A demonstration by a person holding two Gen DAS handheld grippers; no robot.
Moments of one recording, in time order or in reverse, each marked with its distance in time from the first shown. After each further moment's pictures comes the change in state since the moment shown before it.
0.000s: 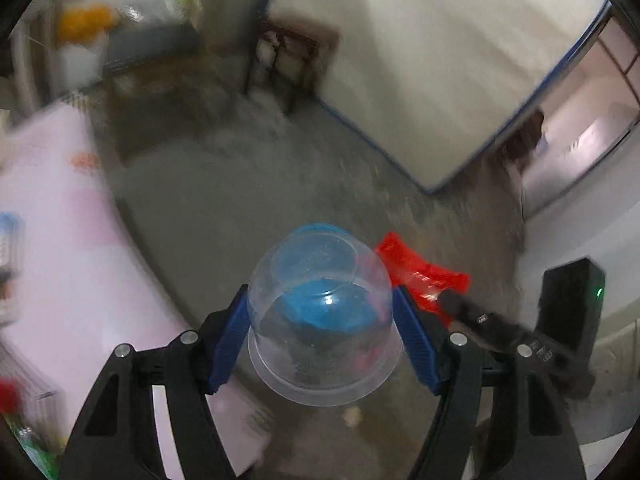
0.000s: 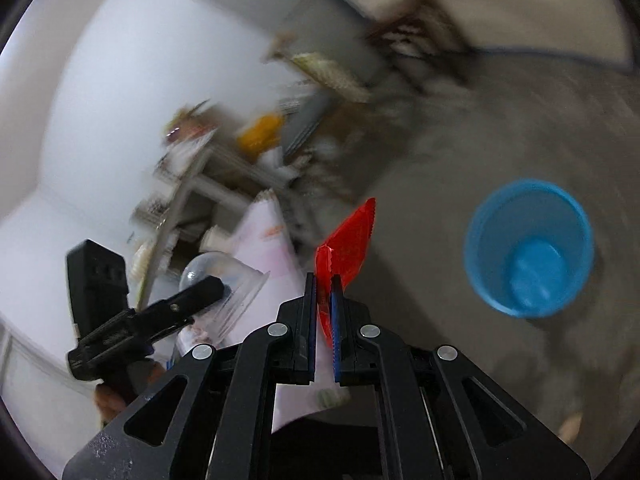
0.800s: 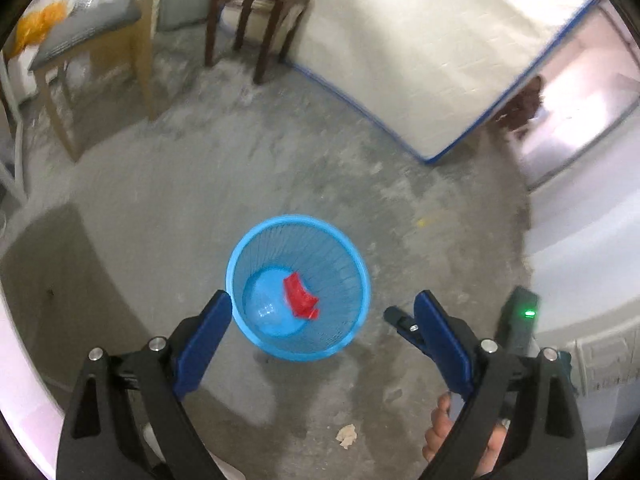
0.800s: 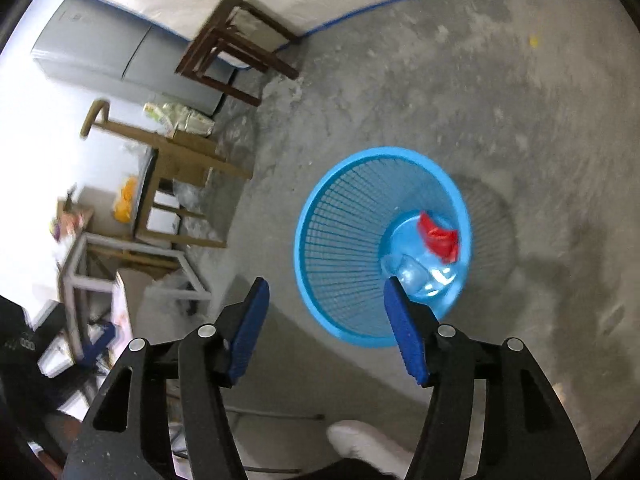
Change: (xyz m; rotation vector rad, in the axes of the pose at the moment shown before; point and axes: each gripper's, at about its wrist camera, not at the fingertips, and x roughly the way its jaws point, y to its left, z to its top) left arm 0.116 -0.034 0.023 0.090 0.020 -0.014; right arm 0.040 -0.173 0.033 0.279 -0.052 -0.335
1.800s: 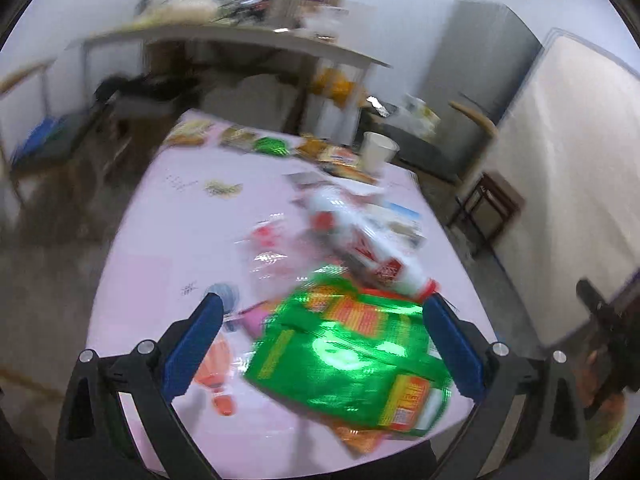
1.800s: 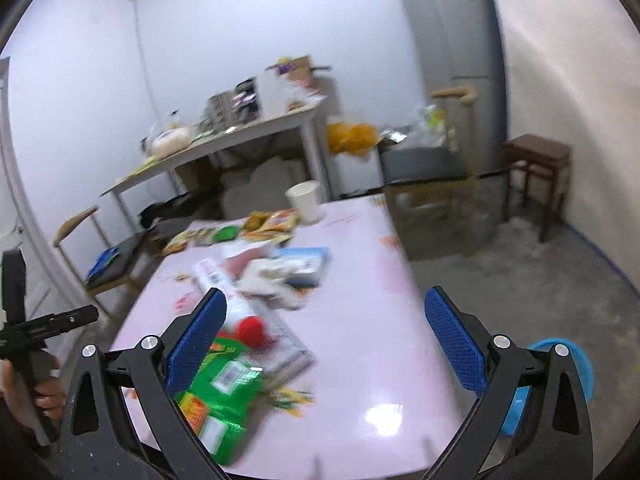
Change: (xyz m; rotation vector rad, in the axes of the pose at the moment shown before) left arm -0.455 0.279 -0.361 -0.622 -0.558 0.498; right arm -0.105 0.329 -0.276 -1.055 -0.153 0.333
